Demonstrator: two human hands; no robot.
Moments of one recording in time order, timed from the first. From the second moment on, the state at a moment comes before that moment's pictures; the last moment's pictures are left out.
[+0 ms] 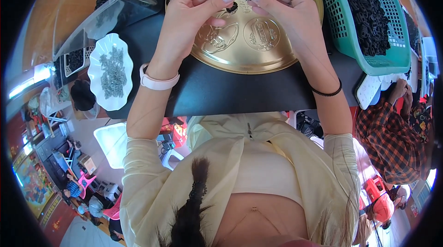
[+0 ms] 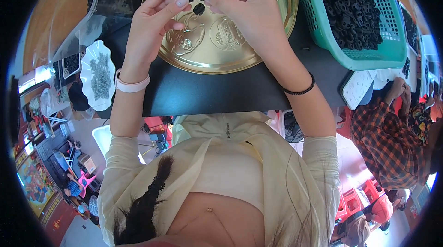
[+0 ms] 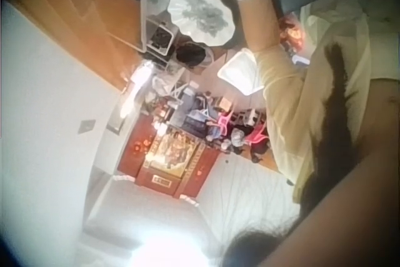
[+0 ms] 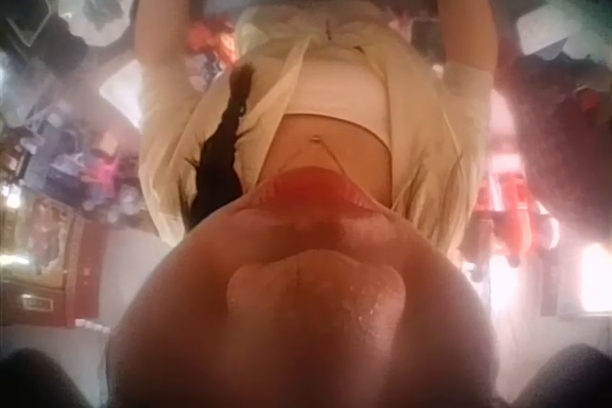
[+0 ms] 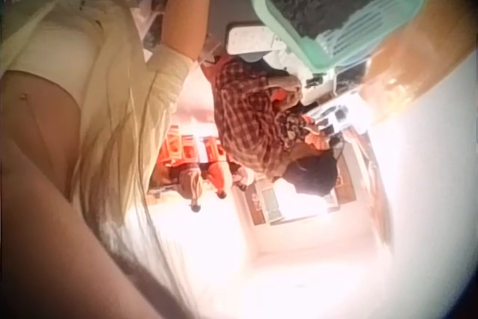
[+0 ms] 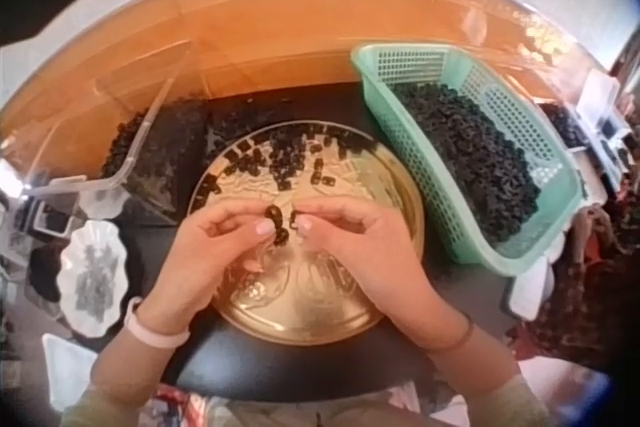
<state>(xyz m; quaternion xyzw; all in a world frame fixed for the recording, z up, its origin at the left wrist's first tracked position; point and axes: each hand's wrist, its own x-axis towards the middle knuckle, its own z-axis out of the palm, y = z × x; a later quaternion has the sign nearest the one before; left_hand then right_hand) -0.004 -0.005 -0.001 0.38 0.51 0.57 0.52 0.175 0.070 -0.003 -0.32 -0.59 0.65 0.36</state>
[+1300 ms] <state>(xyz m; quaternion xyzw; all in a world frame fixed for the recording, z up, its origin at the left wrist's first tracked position) -0.005 -0.008 -0.002 0.42 0.52 0.56 0.49 0.176 0.072 -0.003 -0.31 -0.57 0.68 0.33</state>
